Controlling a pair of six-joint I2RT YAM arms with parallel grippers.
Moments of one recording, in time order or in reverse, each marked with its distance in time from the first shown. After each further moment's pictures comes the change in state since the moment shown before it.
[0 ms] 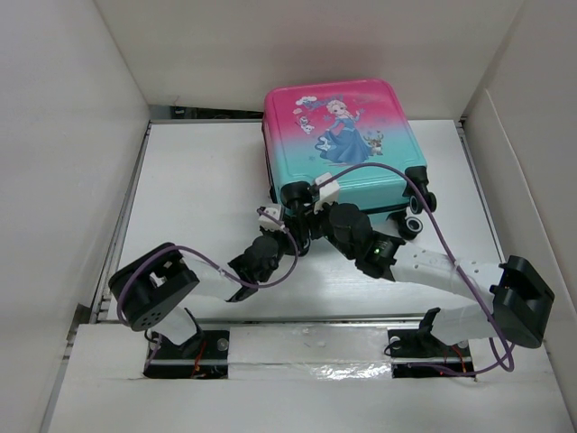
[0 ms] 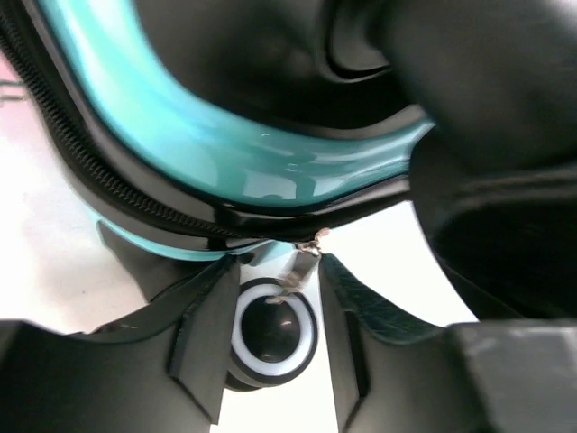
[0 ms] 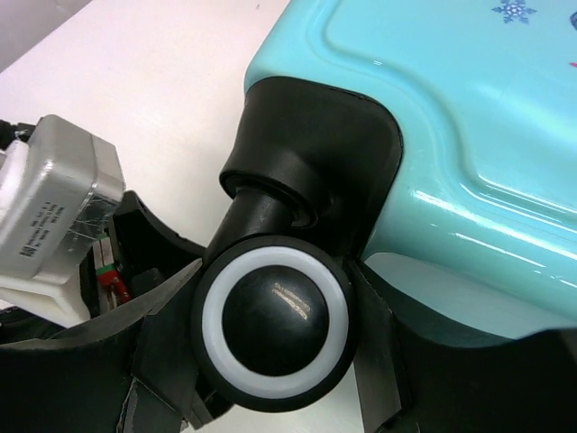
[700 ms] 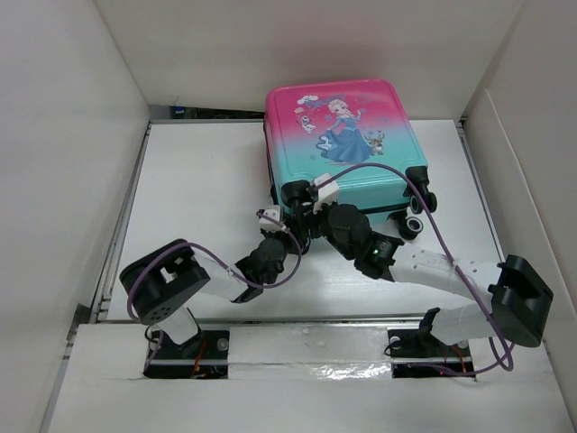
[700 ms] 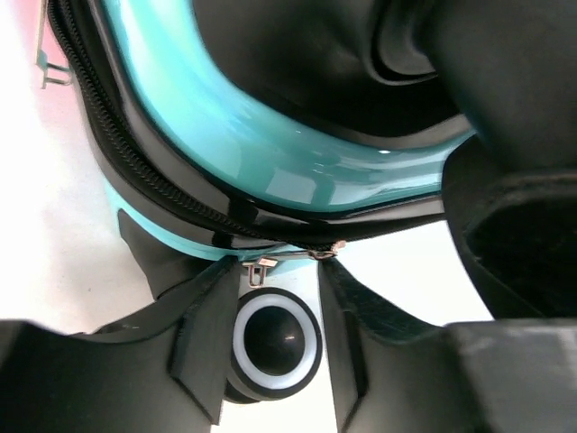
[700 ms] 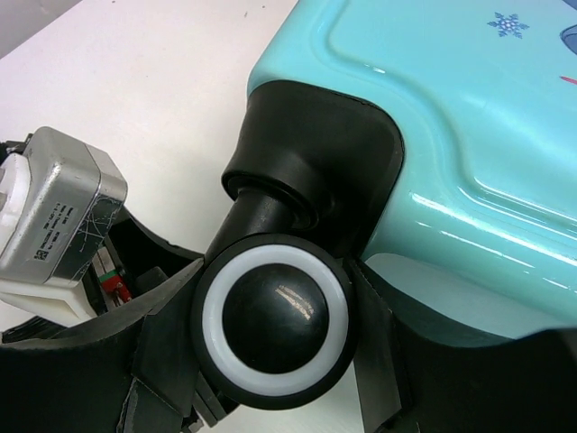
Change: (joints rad) left arm -0.046 0.078 0.037 0.045 -0.171 -0.049; right arm 0.007 0.007 -0.002 0.024 0.022 -0.034
